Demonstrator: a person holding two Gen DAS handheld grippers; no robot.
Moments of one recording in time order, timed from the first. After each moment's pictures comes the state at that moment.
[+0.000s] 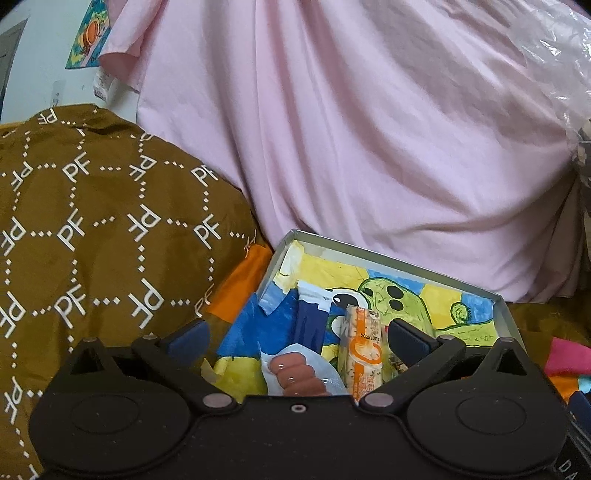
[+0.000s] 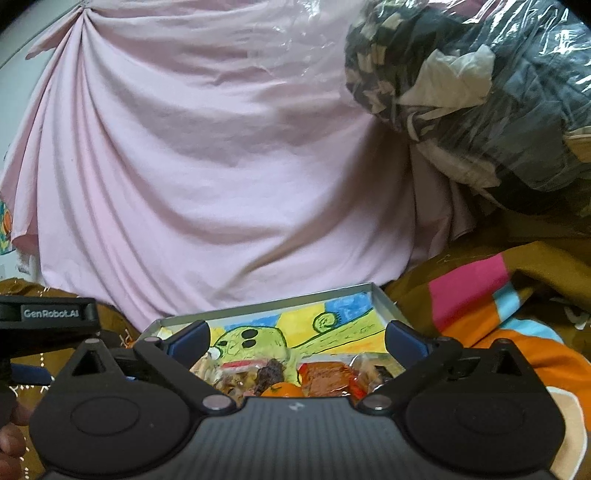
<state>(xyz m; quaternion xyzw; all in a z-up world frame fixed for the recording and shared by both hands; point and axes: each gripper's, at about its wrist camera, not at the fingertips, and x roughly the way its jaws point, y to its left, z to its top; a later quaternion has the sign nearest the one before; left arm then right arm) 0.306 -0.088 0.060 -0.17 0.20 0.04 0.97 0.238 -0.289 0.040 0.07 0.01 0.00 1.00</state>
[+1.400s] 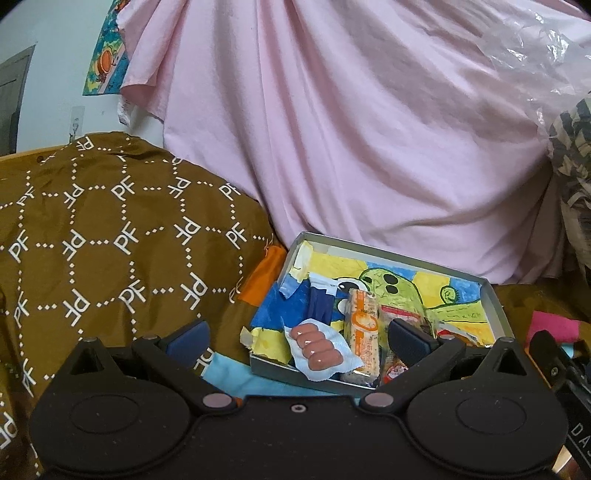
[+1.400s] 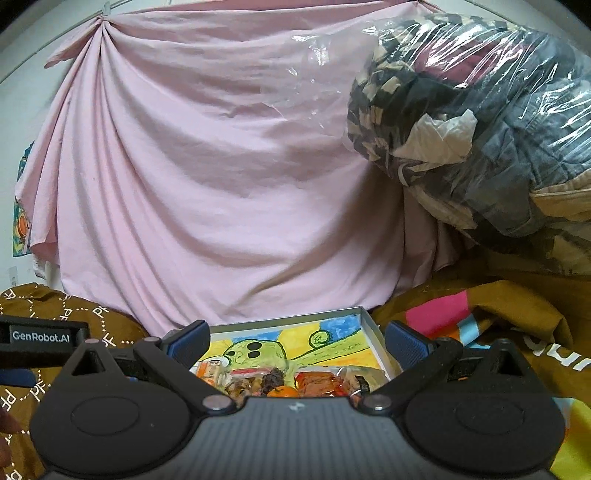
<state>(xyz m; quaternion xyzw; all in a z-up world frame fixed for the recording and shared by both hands) 0.226 -0.092 0.079 -0.14 0.19 0.06 0.97 0.175 -0.282 0.062 0.05 -0.01 0.00 1.00</state>
